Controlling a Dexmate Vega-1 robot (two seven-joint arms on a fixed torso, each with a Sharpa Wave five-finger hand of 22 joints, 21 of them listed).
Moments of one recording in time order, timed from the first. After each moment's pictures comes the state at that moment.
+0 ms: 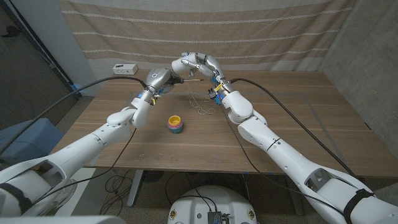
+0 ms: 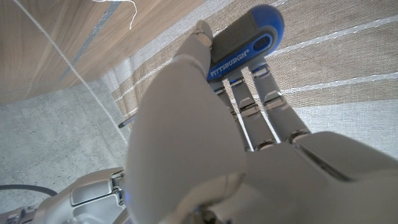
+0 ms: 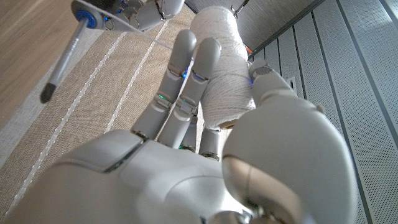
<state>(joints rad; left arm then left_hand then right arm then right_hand) 0.64 0.77 0.68 -1.46 0.67 -0.03 0.59 1.43 -0.03 0.35 -0.16 0.17 0.97 -0.01 0.32 0.21 0.80 -0.06 0.46 0.53 0.83 -0.05 0.47 0.57 0.76 -0.05 0.78 0.18 -0.68 -0.25 -0.64 -1.51 0.26 0.35 -0.08 0.95 0.03 0.42 -0.15 0.22 0.78 0.02 0.26 0.25 0.75 0.14 0.63 0.25 1.24 -0.22 0.76 0.91 0.92 -0.13 0.98 0.44</state>
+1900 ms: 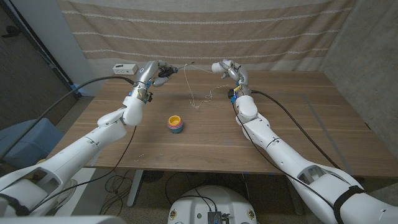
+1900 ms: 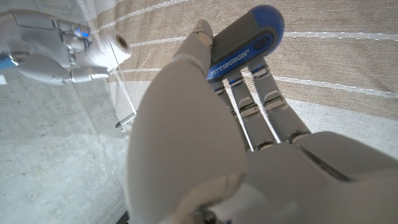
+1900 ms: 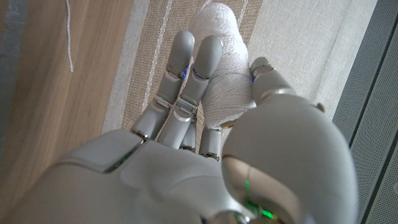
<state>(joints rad) 0.73 0.74 0.52 -1.47 0.40 -0.23 0.61 1.44 -0.03 0.35 -0.16 0.17 0.99 -0.01 0.31 0.22 0.80 -0.06 0.44 0.55 0.84 -0.06 0.45 0.58 0.76 -0.05 0.78 0.18 -0.70 -0.19 -0.52 -1.29 0.30 0.30 -0.44 0.96 0.02 0.42 -0.14 0.21 0.82 0.03 0.22 0.26 0.77 0.16 0.66 0.25 1.28 -0.21 0.72 0.90 0.91 -0.13 1.07 0.42</state>
